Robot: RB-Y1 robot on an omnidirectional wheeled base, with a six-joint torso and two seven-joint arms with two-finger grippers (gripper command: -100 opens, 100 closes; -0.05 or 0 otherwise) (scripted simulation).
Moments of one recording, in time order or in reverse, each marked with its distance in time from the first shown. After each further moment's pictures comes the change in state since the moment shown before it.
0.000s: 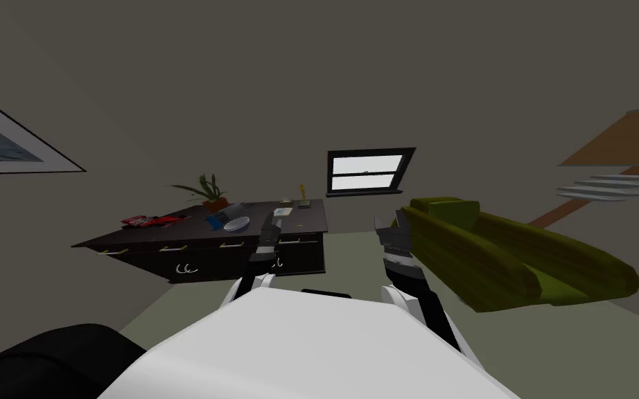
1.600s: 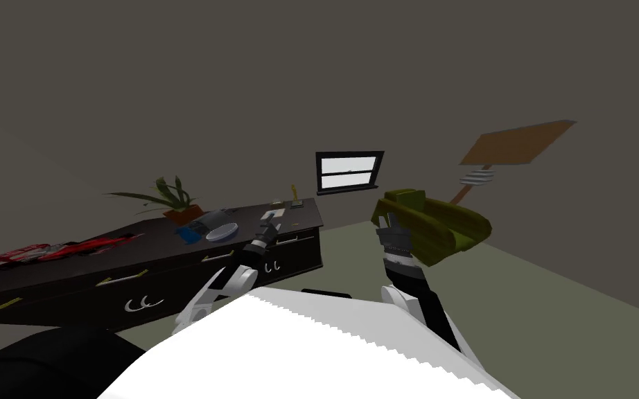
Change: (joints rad) left arm -0.057 0.391 0.093 0.020 0.377 0.350 0.126; right arm 0.000 0.000 0.000 0.000 0.000 0.000 0.000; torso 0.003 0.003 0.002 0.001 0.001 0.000
